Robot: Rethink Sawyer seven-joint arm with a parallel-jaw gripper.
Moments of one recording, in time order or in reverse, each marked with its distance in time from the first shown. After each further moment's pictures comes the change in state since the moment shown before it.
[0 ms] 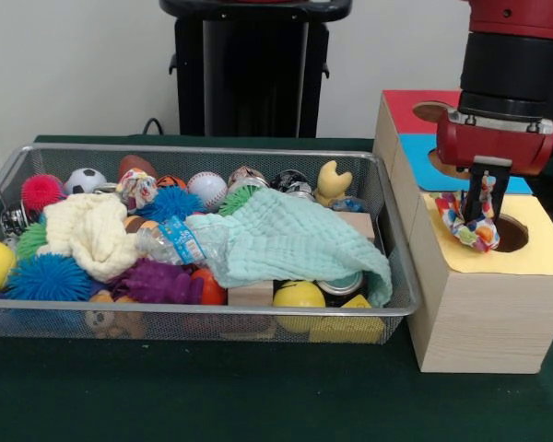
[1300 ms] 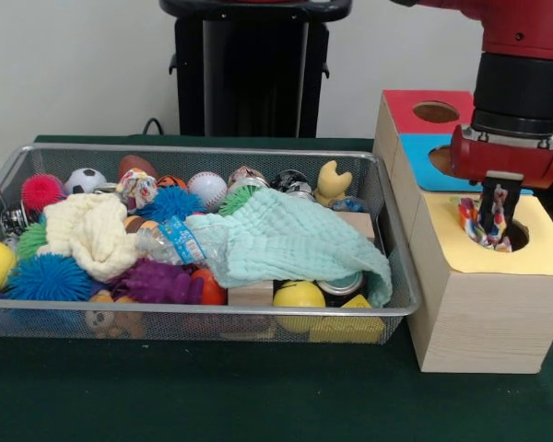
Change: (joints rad) arm 0.036 0.045 -0.005 0.000 0.051 -0.021 0.000
